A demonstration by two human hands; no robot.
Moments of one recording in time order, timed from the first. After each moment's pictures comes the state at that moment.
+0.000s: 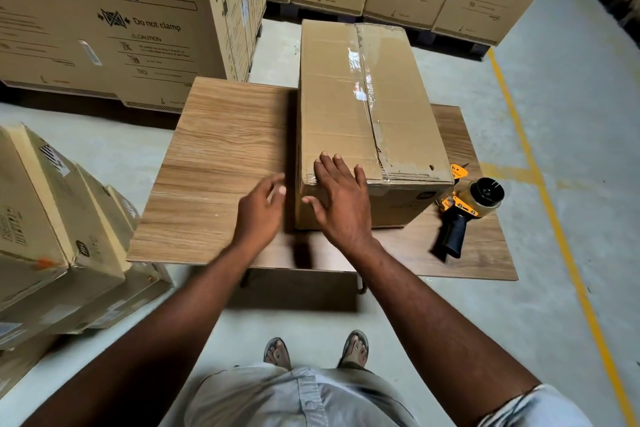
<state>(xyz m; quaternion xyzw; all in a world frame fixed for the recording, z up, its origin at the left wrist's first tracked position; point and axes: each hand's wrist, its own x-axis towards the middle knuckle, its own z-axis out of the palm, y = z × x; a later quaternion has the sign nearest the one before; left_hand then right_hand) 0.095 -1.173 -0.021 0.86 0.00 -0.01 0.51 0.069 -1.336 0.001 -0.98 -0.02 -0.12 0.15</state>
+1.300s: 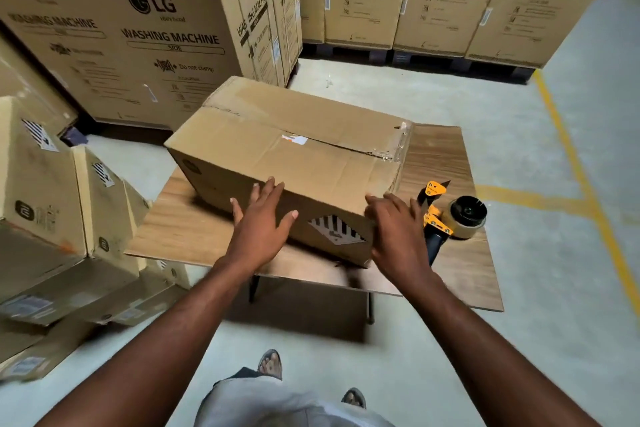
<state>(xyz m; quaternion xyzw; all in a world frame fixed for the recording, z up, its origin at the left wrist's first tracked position) 0.037 -1.278 0.014 0.97 -0.07 -0.01 0.24 -0.012 -1.534 0.010 -0.98 -0.05 -0.09 0.15</state>
